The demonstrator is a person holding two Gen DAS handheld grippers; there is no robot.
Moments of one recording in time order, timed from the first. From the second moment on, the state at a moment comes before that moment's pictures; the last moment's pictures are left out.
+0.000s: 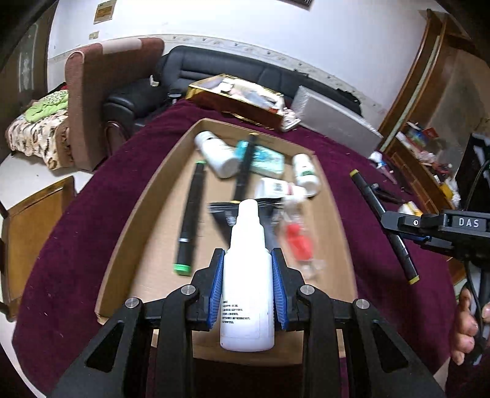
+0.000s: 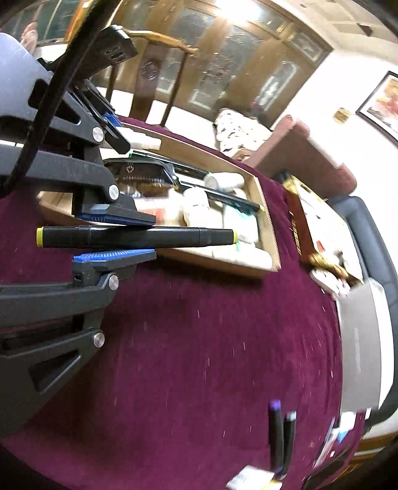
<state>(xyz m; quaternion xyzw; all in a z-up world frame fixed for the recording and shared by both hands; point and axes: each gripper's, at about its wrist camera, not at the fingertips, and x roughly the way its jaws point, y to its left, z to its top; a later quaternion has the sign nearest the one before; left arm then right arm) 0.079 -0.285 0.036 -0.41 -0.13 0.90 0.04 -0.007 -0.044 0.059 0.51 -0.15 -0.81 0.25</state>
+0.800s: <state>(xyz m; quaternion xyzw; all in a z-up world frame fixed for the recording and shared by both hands) 0.057 -0.280 0.012 -0.41 0.00 0.91 -0.05 -0.045 -0.124 0.026 0.54 -0.02 -0.82 0.17</state>
